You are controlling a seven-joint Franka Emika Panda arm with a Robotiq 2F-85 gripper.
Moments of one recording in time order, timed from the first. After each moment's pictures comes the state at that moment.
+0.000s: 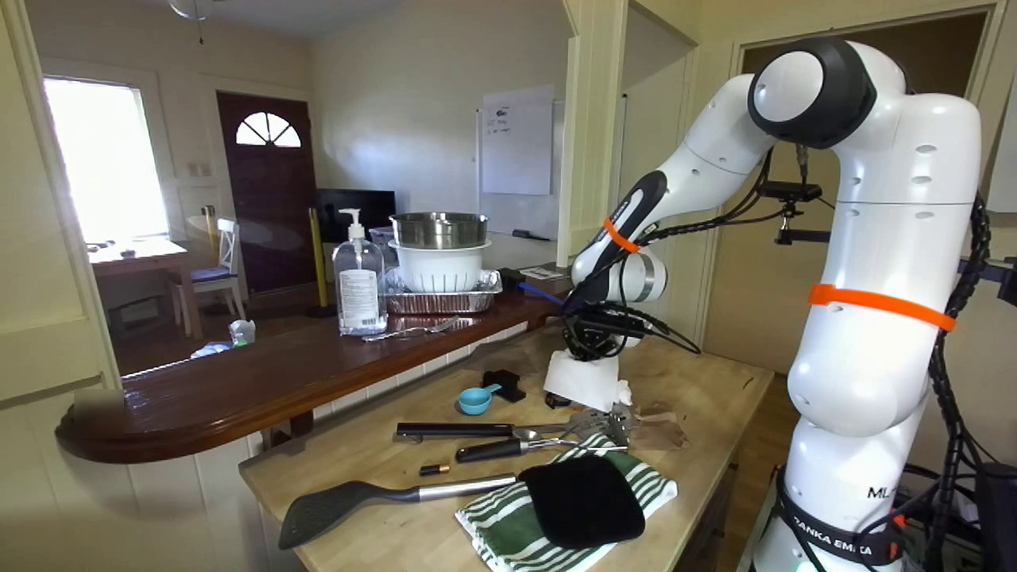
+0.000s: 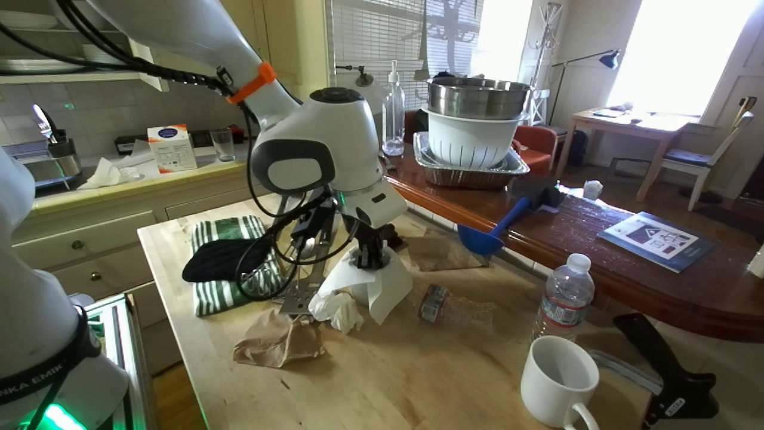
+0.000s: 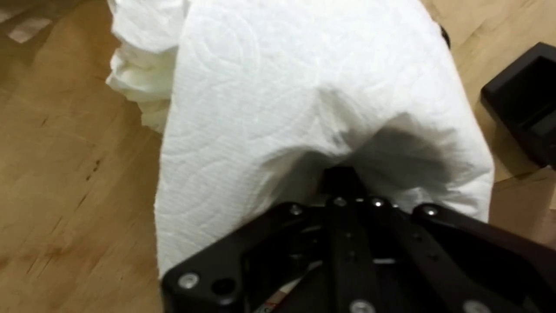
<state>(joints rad) -0.17 0.03 -0.12 -2.55 0.27 2.80 0.28</state>
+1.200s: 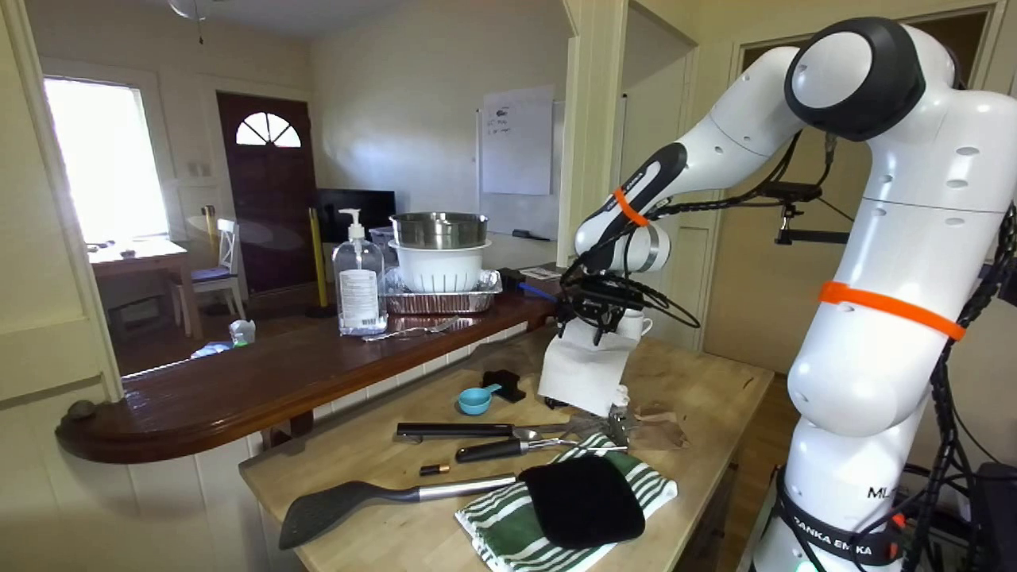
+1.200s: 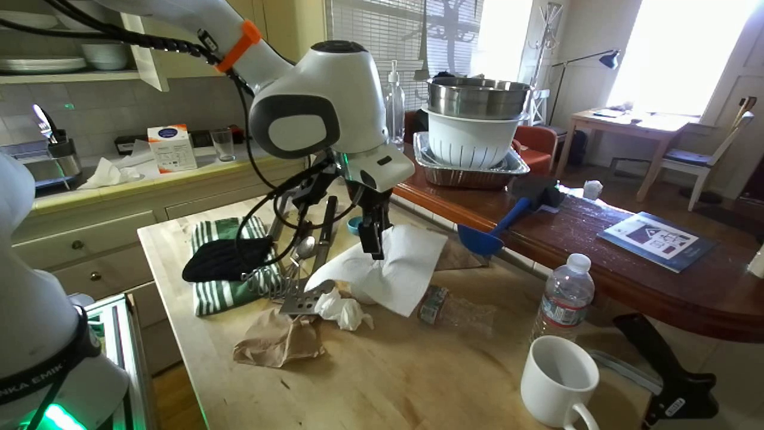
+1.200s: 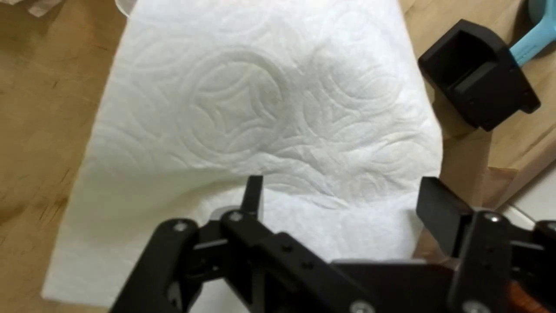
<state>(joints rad) -0.17 -0.09 -0.13 -2.51 0.21 2.66 0.34</state>
